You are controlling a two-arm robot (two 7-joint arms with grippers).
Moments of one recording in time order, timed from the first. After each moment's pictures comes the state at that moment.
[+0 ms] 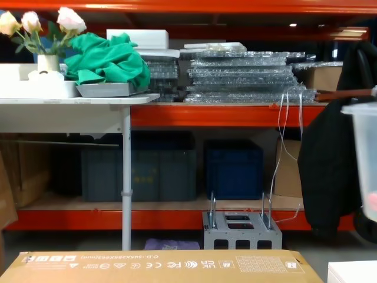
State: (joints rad) left arm -1.47 0.98 1.56 -0.90 0.05 0.15 -1.47; right arm 1.00 1.10 -0.78 -1.62 -0.25 -0.04 1.06
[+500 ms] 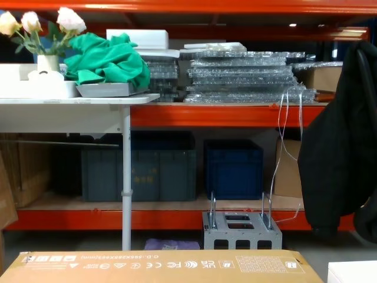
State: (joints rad) left arm -1.47 0.98 1.56 -0.90 0.05 0.15 -1.47; right arm 0.95 1.14 -0.76 -1.60 -0.29 0.09 1.08
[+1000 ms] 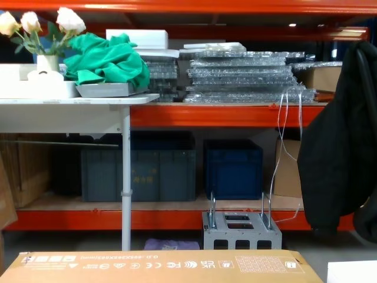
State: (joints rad) left arm -1.47 0.98 1.56 -0.90 0.05 0.15 -1.47; right arm 0.87 1.18 -0.73 -1.63 -0.28 0.24 1.09
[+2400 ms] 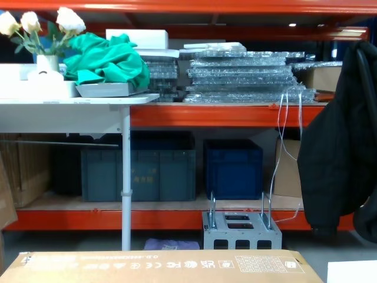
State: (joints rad) left arm -1.47 0.98 1.56 -0.90 0.05 0.15 -1.47; right arm 0.81 1.05 -0.73 -1.47 -0.29 0.16 1.19
